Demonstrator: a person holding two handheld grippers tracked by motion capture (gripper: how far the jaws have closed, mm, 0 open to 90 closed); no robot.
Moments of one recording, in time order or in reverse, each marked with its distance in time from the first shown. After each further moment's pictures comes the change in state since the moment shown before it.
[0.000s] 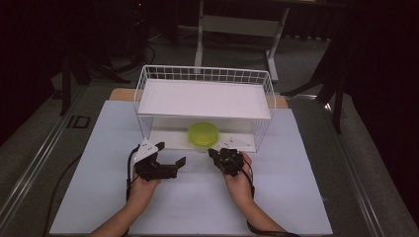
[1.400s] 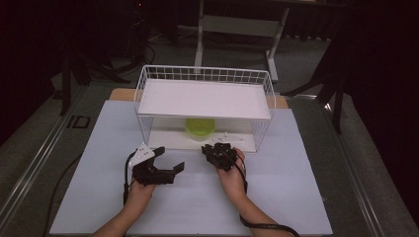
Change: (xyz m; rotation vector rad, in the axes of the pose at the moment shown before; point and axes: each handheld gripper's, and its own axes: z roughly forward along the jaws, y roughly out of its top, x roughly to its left) left arm -0.002 -0.006 -0.006 -0.002 -0.069 -0.004; right arm 0.003 0.009 0.021 0.008 0.016 0.035
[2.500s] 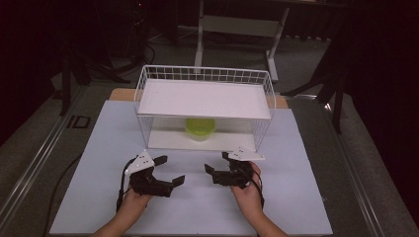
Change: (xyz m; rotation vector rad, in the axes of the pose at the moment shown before) left arm -0.018 -0.001 -0.022 0.071 -0.119 0.039; right arm 0.004 -0.025 -0.063 -0.087 0.091 -0.039
